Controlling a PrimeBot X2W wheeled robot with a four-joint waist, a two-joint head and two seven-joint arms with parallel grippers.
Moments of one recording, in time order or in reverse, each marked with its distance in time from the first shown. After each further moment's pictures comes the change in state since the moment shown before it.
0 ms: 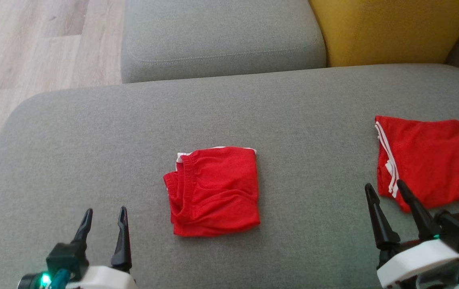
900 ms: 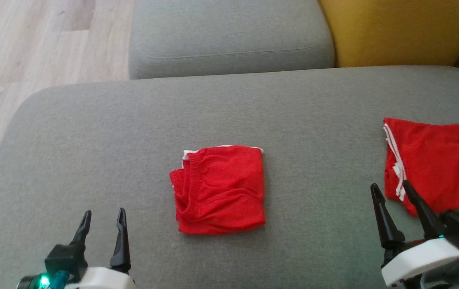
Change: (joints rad) left arm 0.013 0.004 0.000 -0.003 -0.007 0.011 -0.001; right arm 0.004 0.007 -0.024 -0.004 -0.007 0.000 0.021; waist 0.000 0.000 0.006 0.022
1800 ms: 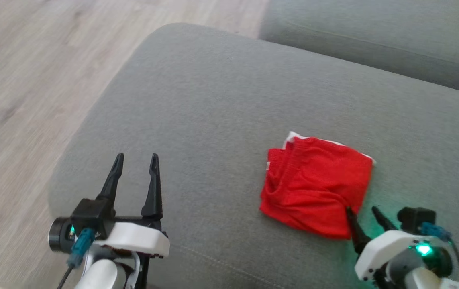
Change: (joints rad) left arm -0.224 -0.125 -0.039 0.054 0.050 -0.091 -0.054; right arm -0.242 0.026 0.038 0.614 0.038 0.000 -0.045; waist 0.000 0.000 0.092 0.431
